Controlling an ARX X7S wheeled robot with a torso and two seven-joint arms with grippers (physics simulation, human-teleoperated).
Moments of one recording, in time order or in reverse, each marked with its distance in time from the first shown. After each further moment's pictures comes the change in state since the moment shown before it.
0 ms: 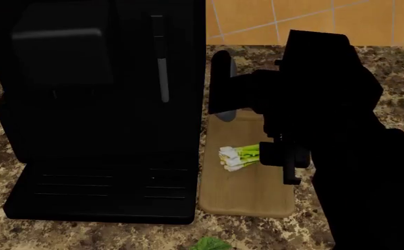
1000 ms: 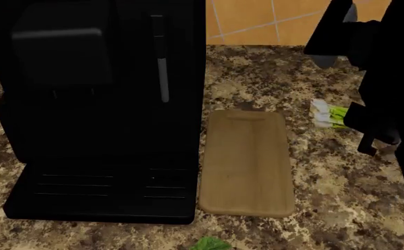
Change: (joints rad) left arm -0.035 -0.013 -0.051 0.006 -0.085 -0.100 0.000; right arm 0.143 0.179 -0.056 -0.087 0.005 0.415 -0.025
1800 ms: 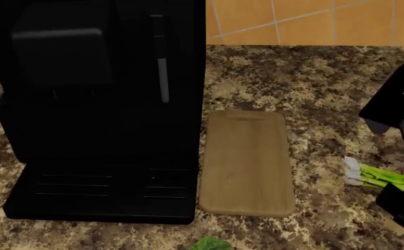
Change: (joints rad) left arm -0.003 -0.013 0.004 -0.005 -0.012 0.002 0.001; right arm -0.186 0.405 0.111 -0.667 0.078 0.472 0.199
